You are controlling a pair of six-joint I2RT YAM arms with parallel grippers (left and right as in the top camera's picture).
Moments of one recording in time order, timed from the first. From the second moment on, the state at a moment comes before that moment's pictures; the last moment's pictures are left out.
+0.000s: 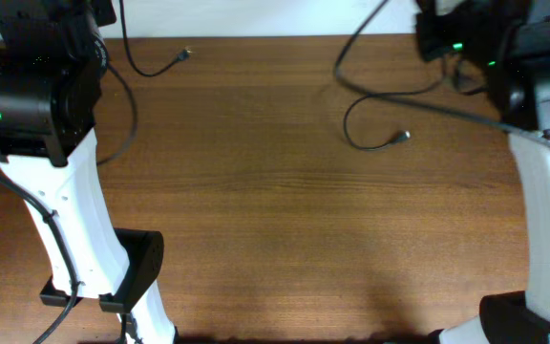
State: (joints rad) left arm -0.12 2.01 3.07 -1.39 -0.55 -0.05; right arm 0.11 1.69 2.16 -0.92 -0.13 -0.28
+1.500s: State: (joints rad) left arm -0.12 2.01 3.03 -1.43 -0.46 -0.05; right arm 0.05 2.33 2.02 -1.14 -0.09 -0.20
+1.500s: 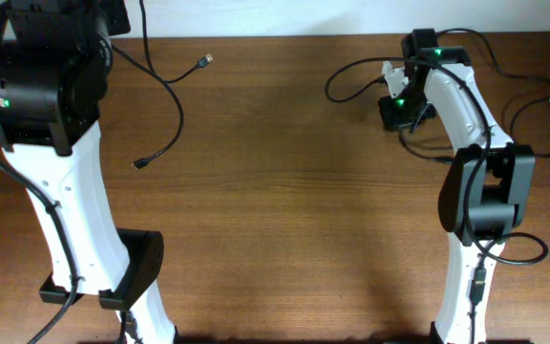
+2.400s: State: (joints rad) left arm -0.35 2.23 3.02 -1.62 0.03 -0.05; right arm 0.00 1.62 2.07 -1.11 0.20 -0.24
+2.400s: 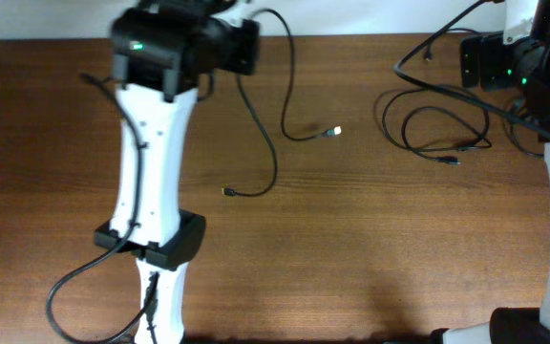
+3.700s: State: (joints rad) left arm -0.42 1.95 3.13 -1.59 -0.54 -0.09; right arm 0.61 2.31 2.07 -1.02 -0.23 -0.23
